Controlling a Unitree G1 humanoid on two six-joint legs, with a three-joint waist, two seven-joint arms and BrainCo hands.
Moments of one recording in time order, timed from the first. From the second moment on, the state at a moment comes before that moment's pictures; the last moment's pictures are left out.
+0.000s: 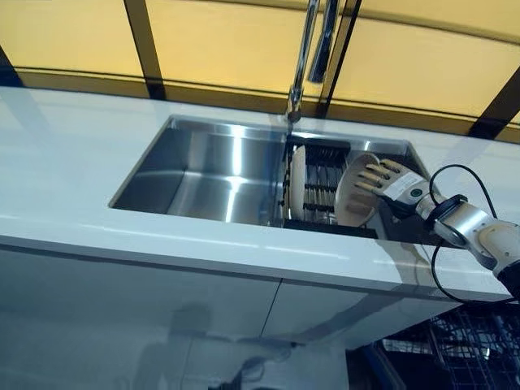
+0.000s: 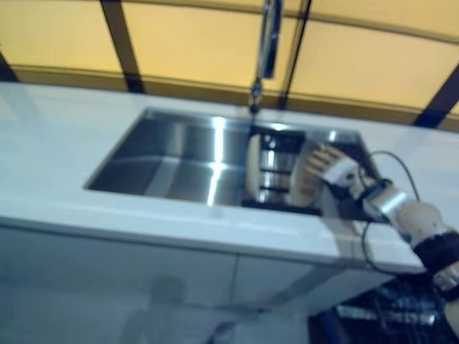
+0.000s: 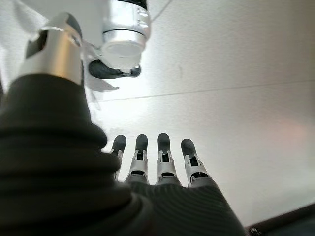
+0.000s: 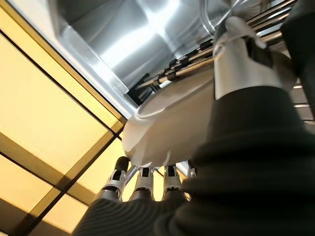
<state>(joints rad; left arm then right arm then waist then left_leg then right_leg) 0.05 0.39 -0.17 1.15 -0.03 0.34 -0.02 -0.82 -1.11 0.59 0.43 -1.04 -0.26 -0.20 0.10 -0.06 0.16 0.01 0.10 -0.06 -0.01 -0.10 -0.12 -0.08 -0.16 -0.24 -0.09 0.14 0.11</state>
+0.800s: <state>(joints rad) 0.03 0.39 -0.17 1.13 -0.08 0.34 -0.03 -0.92 -1.12 0.61 0.41 -1.37 -0.25 -0.25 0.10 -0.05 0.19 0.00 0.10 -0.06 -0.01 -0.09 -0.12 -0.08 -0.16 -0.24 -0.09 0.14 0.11</state>
